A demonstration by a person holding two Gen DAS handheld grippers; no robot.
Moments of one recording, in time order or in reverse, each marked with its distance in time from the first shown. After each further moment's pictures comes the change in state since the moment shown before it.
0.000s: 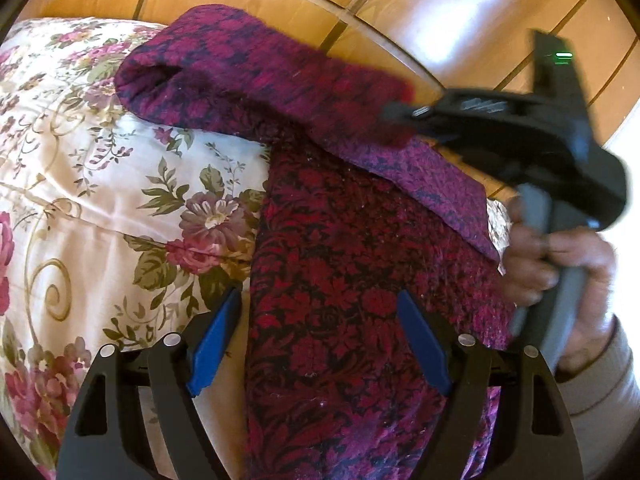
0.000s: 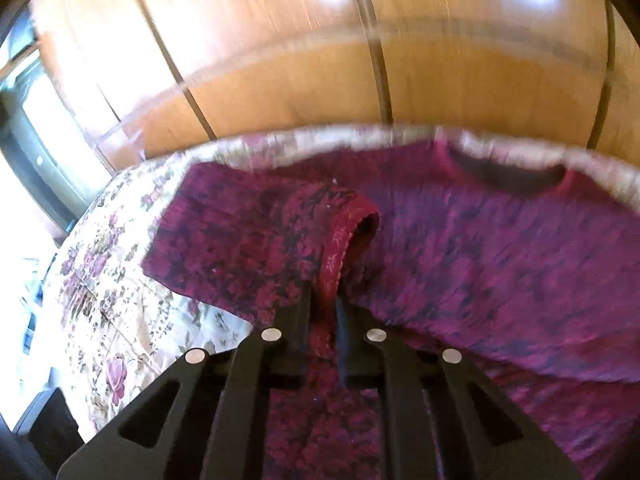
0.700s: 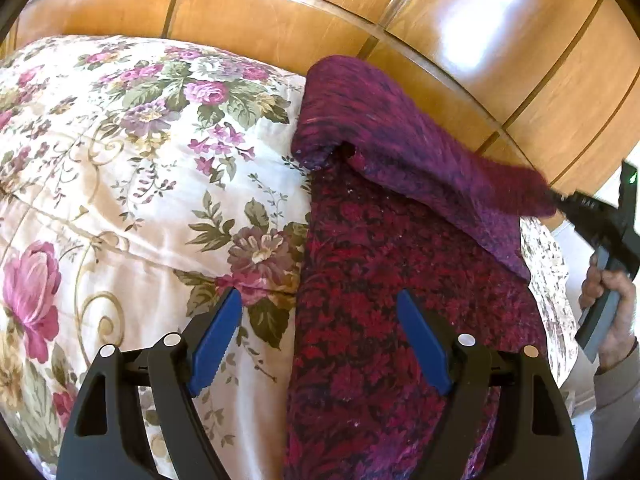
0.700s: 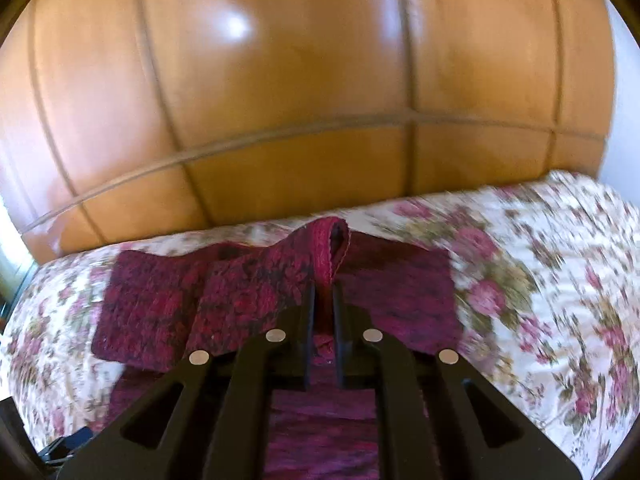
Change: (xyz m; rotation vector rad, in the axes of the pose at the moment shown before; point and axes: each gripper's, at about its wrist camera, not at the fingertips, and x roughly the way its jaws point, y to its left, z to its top) left arm -0.019 0.001 0.012 0.001 -0.026 0.147; right arm -0.098 -0.172 -0.012 0.257 -0.164 -0.347
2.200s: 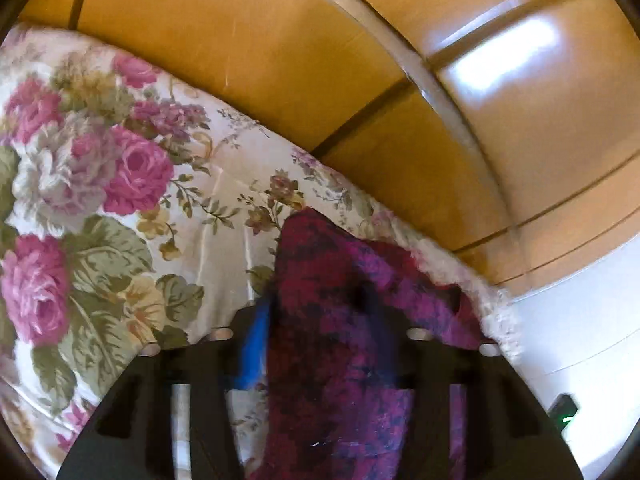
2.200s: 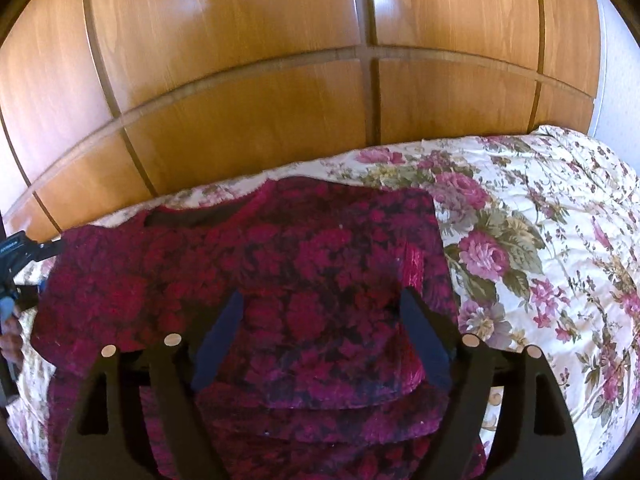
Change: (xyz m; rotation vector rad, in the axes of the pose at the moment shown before) left arm 0.146 0.000 0.203 -0.140 0.078 -0.124; right arm 0.064 -0.022 -0.032 -0.003 0.067 -0.090
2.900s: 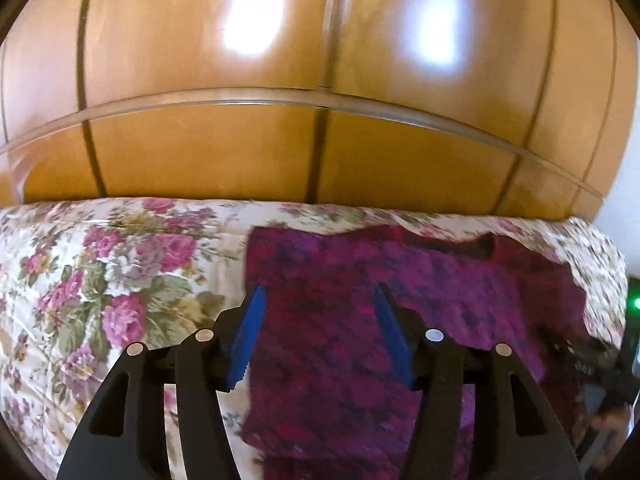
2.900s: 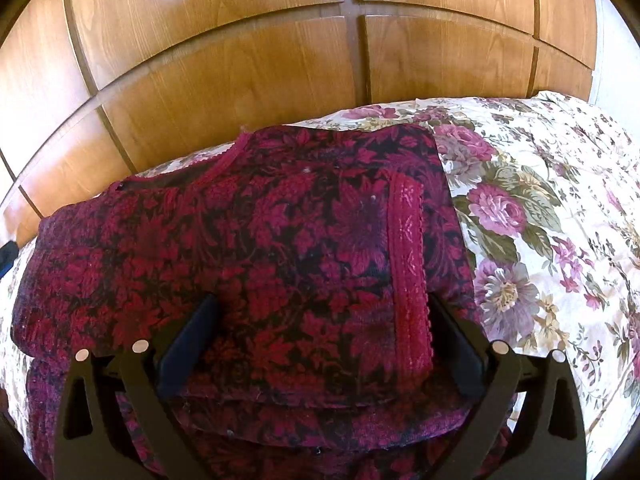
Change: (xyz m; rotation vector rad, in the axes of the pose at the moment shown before) left arm -0.043 -0.083 -0.083 0.454 -0.265 0.273; right arm 0.023 -0.011 -0.015 0.056 0.051 0.020
